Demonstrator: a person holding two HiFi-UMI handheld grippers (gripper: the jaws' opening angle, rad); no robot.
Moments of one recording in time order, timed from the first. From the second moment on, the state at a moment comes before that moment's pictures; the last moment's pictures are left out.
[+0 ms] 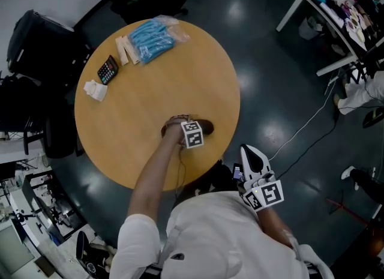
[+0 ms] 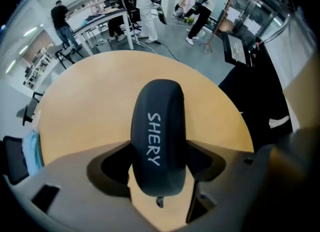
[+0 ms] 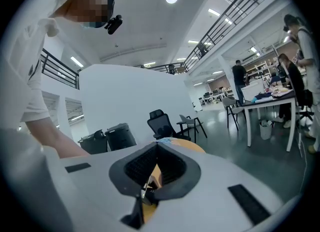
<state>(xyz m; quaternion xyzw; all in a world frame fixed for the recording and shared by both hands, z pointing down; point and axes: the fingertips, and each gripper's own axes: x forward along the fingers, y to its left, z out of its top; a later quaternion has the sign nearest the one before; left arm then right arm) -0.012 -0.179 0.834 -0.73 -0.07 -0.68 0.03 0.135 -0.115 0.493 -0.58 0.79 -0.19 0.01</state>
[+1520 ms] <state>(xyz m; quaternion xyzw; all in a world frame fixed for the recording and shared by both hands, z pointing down) -0.077 -0.106 0.460 -0.89 0.43 0.06 -0.11 0.064 -0.130 0.447 -0.51 0.86 -0.08 0.00</state>
